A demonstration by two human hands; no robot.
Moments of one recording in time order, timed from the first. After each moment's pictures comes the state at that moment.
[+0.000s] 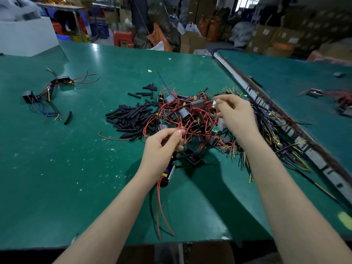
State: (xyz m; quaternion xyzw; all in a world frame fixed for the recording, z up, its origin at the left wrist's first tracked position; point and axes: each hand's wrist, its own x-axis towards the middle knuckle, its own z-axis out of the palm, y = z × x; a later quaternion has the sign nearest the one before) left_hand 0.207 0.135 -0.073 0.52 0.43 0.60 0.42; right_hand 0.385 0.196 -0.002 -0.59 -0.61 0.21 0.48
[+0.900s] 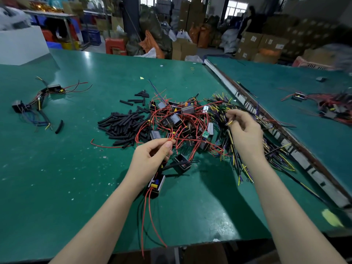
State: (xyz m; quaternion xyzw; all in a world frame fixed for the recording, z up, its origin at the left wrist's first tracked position) left_hand 0.195 0.131 -0.076 0.56 0.43 0.57 0.43; right_hand 0.425 0.171 -0.025 -0.58 -0.57 0.16 0.56
